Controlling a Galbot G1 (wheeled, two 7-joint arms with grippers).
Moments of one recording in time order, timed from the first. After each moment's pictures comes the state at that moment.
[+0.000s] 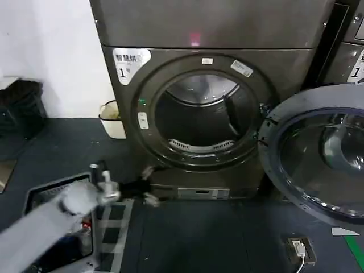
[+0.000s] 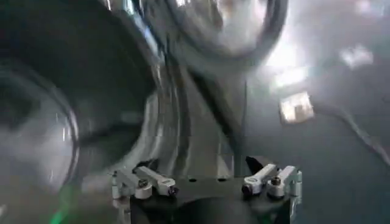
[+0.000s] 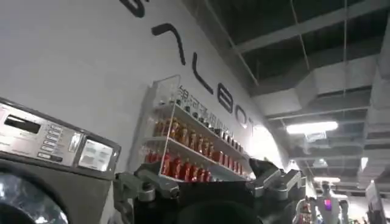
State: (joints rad) left arm 0.66 -0.54 0.15 -1.67 -0.31 -0.14 0.61; right arm -1.54 0.92 2.12 1.74 0.62 -0.16 -0.20
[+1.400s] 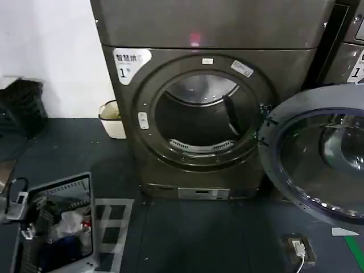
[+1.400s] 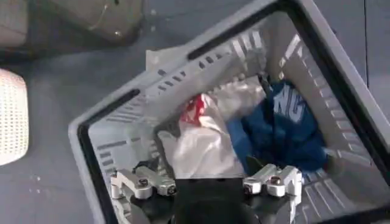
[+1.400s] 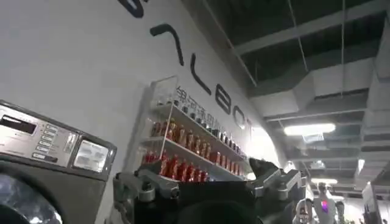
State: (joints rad) left arm 0.97 -0.05 0.01 -1.49 0.00 -0.09 0.75; right arm -1.56 0.92 2.15 1.74 0.62 -0.16 -0.22
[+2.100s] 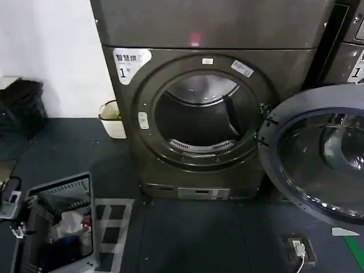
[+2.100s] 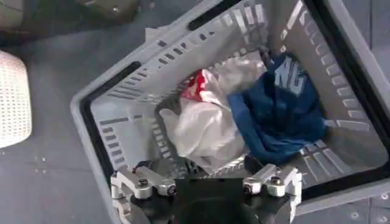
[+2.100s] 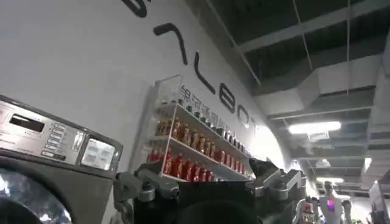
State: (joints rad) left arm 0.96 -0.04 0.01 -1.45 0.03 -0.11 0.75; right arm -1.54 0.93 2.13 1.74 0.61 -0.16 -0.23
